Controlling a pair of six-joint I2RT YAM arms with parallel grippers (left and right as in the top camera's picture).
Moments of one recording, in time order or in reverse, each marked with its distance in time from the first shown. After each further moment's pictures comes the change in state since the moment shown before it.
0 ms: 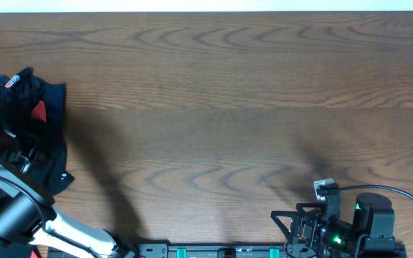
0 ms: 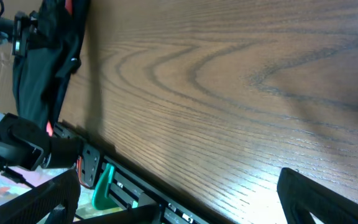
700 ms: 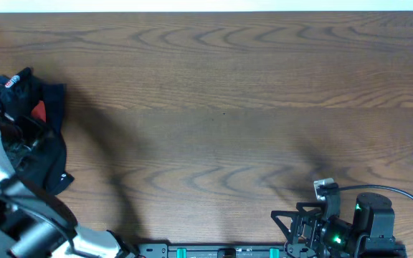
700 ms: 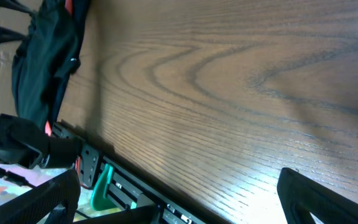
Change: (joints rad) left arm -0.110 -0.206 0.002 -0.048 -0.090 -0.040; right arm 0.000 0.000 0.000 0.004 0.001 -0.010
